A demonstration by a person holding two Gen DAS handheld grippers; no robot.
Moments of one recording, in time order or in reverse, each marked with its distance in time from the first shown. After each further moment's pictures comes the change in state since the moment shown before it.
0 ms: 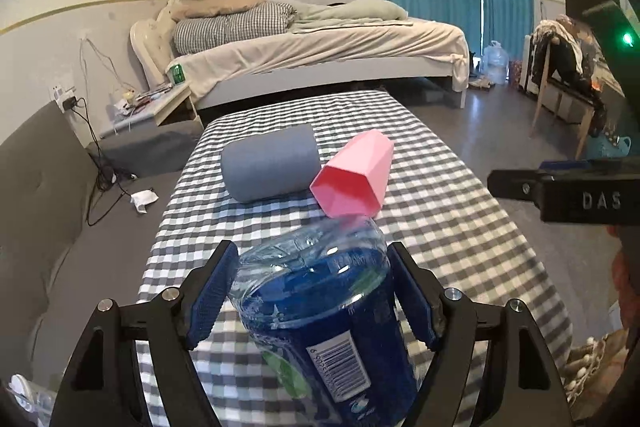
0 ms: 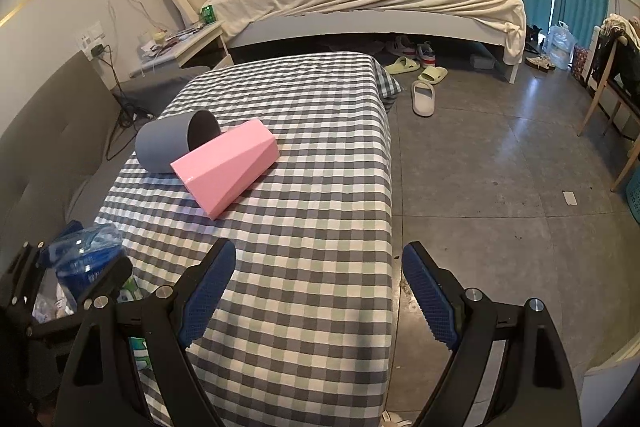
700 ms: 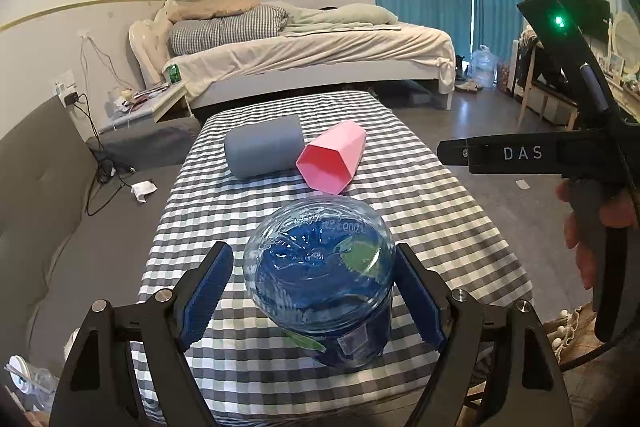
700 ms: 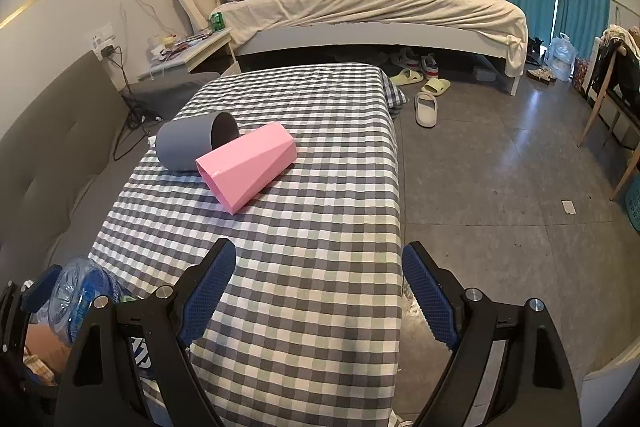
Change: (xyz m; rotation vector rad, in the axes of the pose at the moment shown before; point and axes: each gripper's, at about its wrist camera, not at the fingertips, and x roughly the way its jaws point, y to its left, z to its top) left arm -0.053 -0.006 -0.029 -0.019 -0.012 -0.054; right arm -0.021 0.013 -0.011 -0.019 -0.040 0.003
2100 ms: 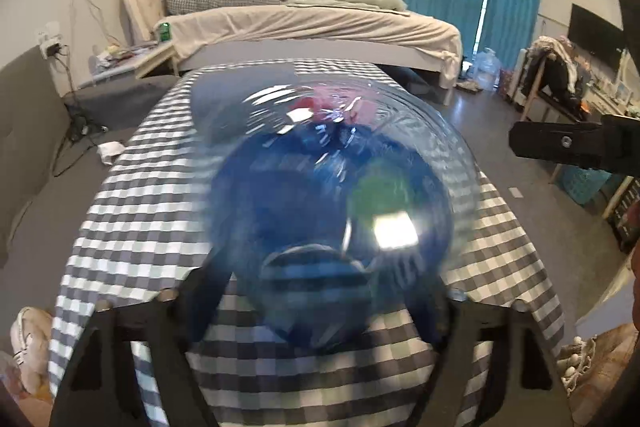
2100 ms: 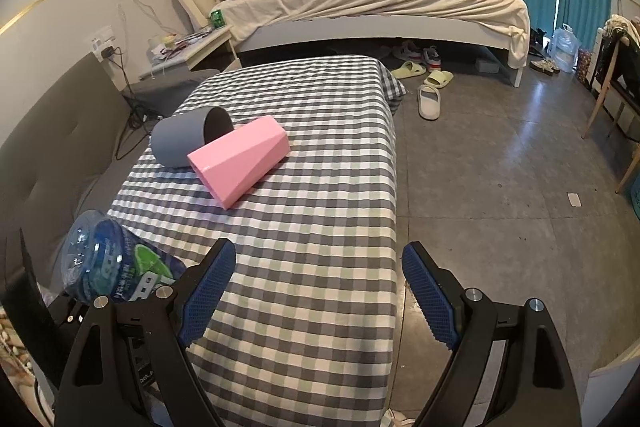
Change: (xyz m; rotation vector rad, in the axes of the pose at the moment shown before) left arm 0.075 0.004 -0.010 -0.112 0.074 -0.058; right arm 0.008 -0.010 -0.003 0.015 0.017 0.025
